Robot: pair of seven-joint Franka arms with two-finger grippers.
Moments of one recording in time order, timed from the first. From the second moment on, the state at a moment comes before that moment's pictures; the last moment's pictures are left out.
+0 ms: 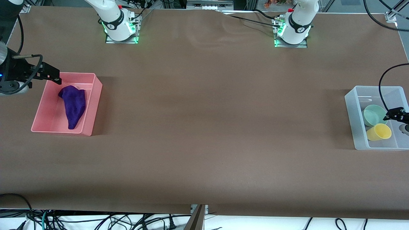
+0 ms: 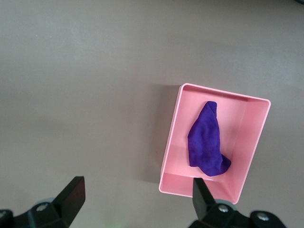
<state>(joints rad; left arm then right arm) 0.48 0.53 -0.20 -1.37 0.21 1.78 0.88 0.09 0.14 -0.05 -1.41 -0.01 1.48 -0.11</state>
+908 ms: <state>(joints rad) 0.13 0.20 -0.20 -1.51 0.10 1.63 0.07 0.09 0.14 -0.05 -1.41 -0.01 1.48 -0.11</state>
